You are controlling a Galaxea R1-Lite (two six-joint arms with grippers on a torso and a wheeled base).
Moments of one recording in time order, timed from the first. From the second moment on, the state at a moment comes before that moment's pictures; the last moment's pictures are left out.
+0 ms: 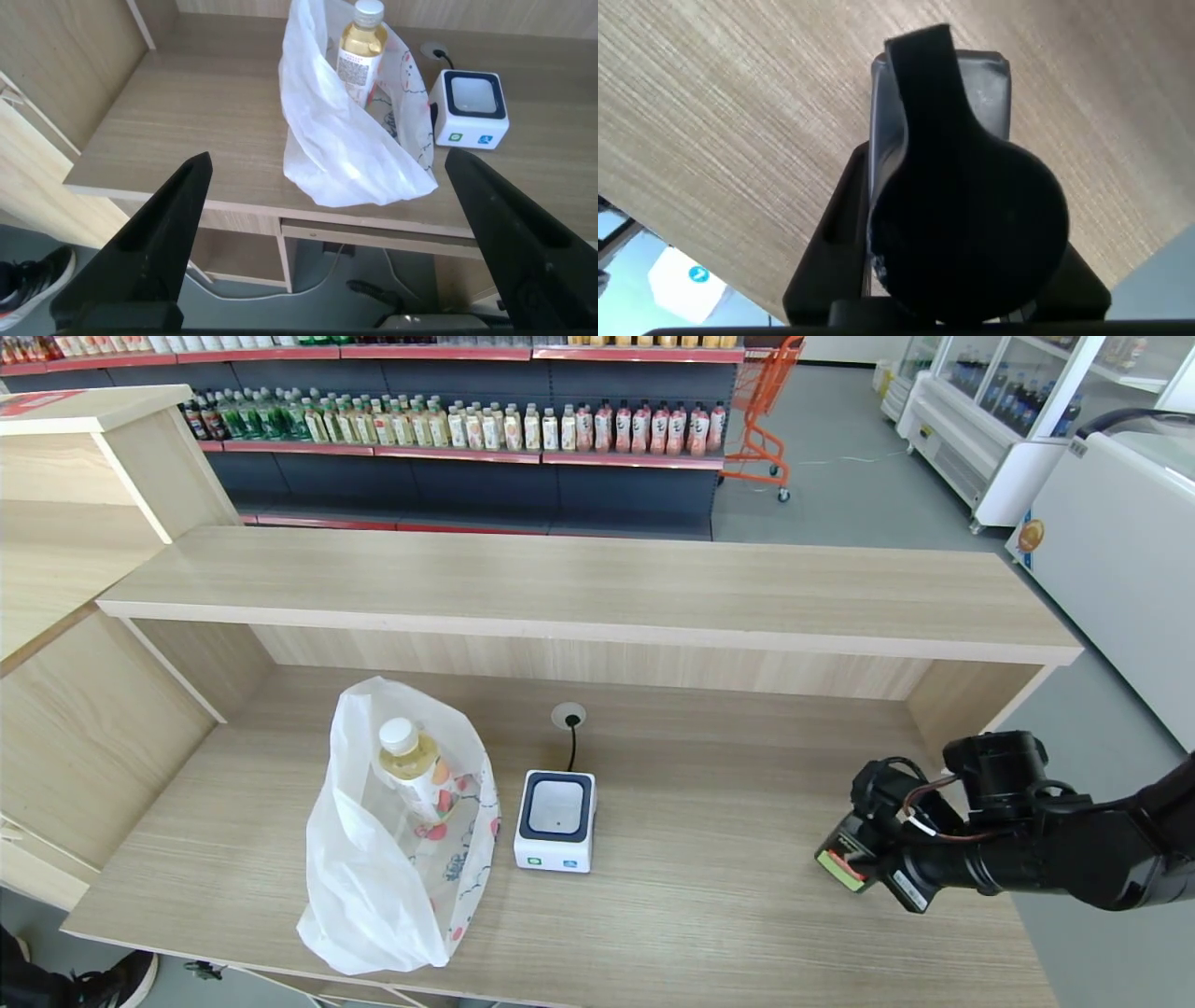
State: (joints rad) left arm 0.00 0.00 0.00 0.00 0.01 0.00; right arm 0.08 1.93 -0.63 -0.50 0.18 -0.68
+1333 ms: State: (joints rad) left arm 0.00 0.00 0.00 0.00 0.01 0.00; right arm 0.65 1.61 -0.39 -0.80 0.61 -2.38
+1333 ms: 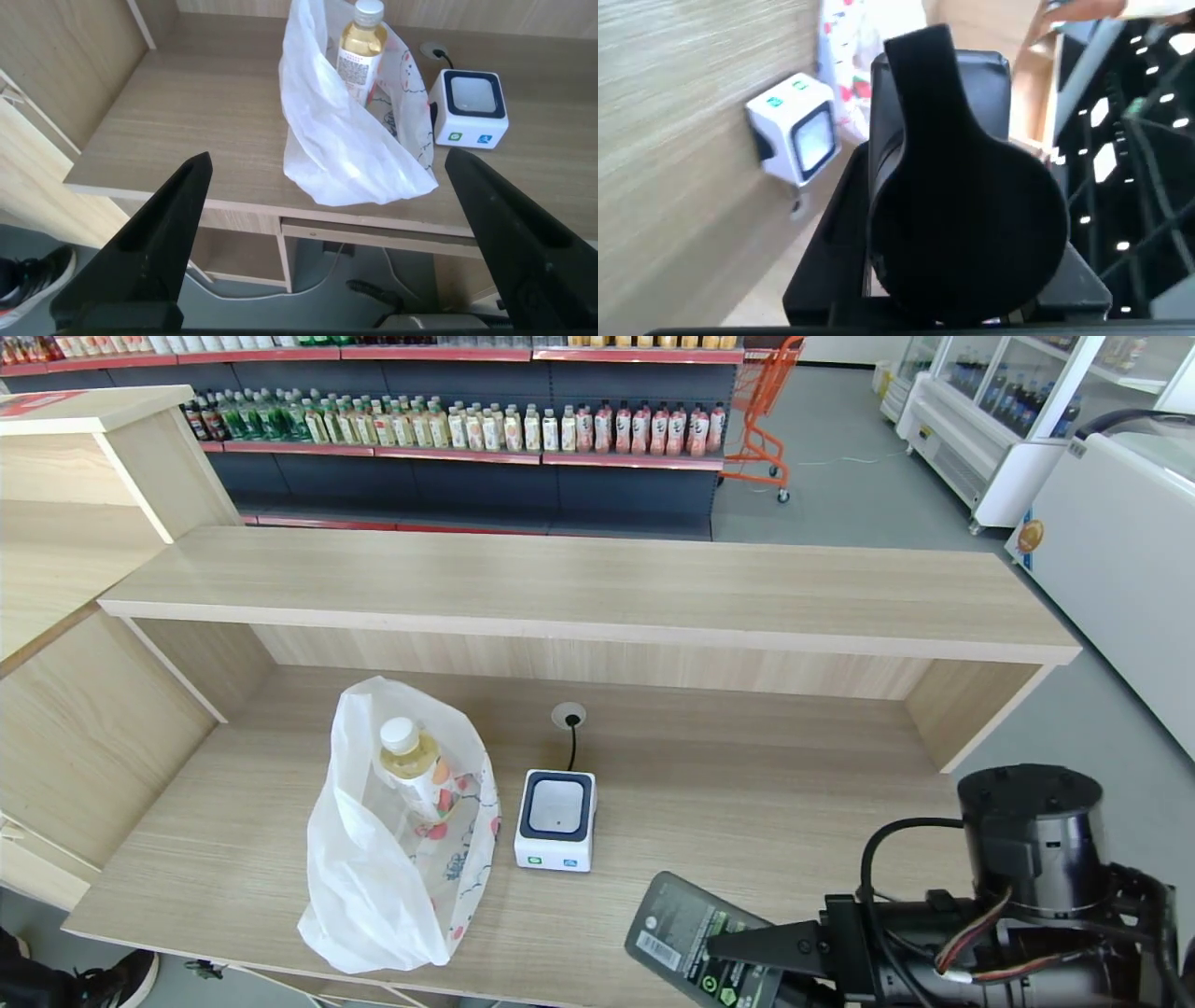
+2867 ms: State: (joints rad) left arm 0.00 0.00 0.00 0.00 0.01 0.00; right arm 0.63 1.70 -0.39 -1.03 0.77 -2.47
